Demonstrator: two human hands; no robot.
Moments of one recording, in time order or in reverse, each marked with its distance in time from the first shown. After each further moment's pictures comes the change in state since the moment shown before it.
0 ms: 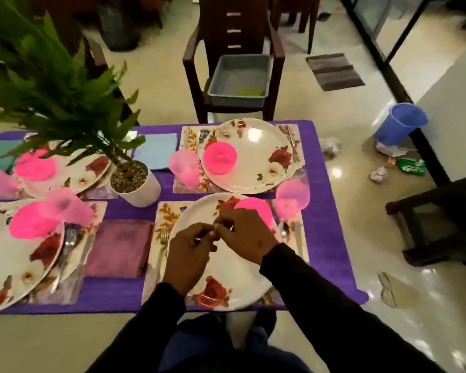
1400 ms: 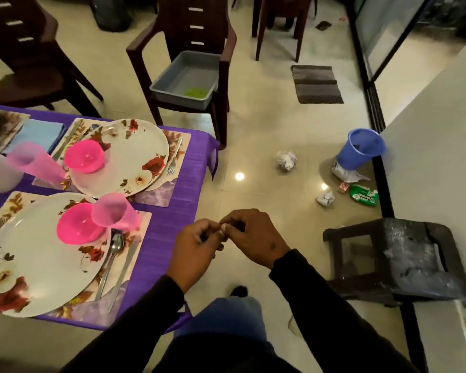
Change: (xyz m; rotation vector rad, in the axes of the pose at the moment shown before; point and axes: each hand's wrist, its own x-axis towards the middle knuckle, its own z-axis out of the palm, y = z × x) left_hand 0.005 0.200 0.414 -0.124 0.003 -0.045; right_hand -0.098 0.309 -0.330 0.125 -0.078 0.027
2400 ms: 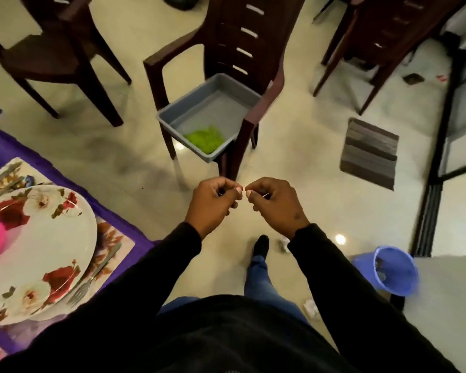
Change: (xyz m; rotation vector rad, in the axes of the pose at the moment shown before) left_hand 0.515 0.163 0.062 -0.198 0.291 -0.111; right_hand 0.503 0.064 -0.264 -0.008 -0.113 -0.102
